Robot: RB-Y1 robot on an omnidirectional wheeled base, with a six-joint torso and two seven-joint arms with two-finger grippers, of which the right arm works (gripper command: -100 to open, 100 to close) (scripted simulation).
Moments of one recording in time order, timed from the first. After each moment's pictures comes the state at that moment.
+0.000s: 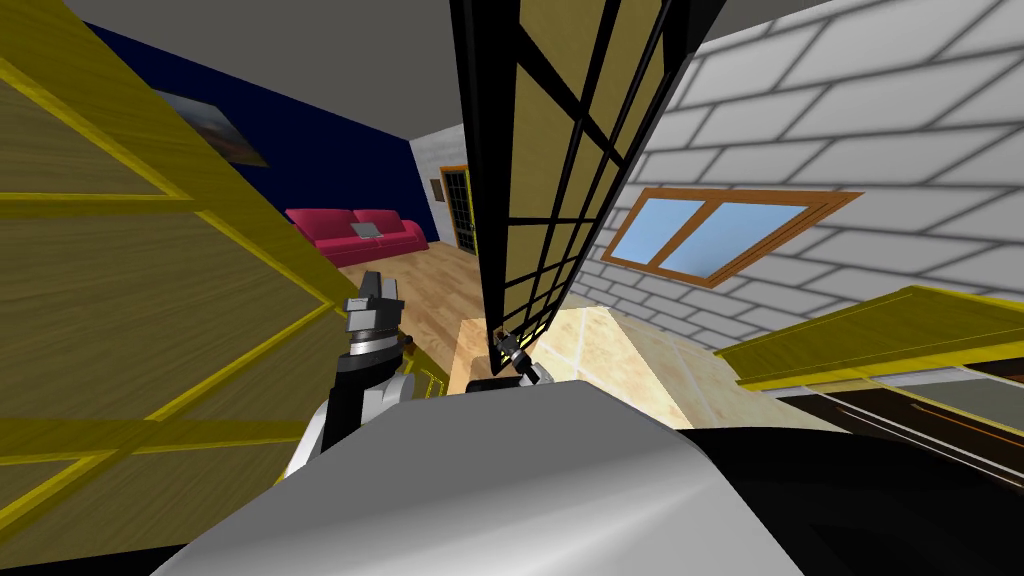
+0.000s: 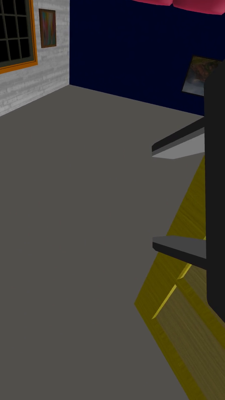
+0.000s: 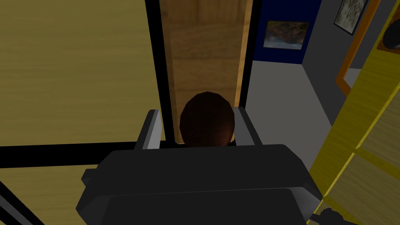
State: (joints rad) arm -0.06 0.04 0.24 -0.70 0.44 -0.81 1.28
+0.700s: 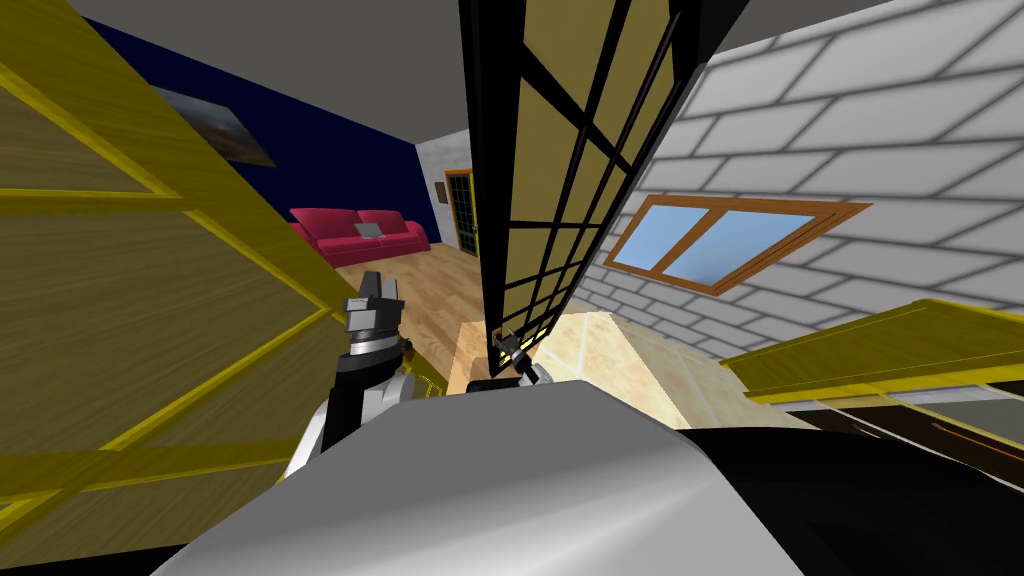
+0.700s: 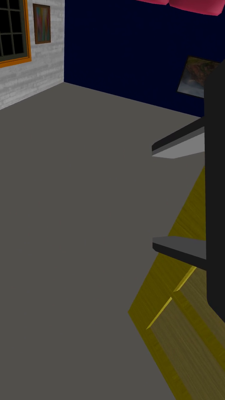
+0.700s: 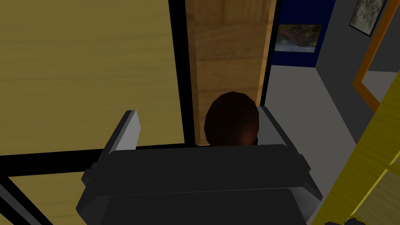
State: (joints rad) arm -0.06 0.05 0.24 -0.70 0.38 -0.76 1.27
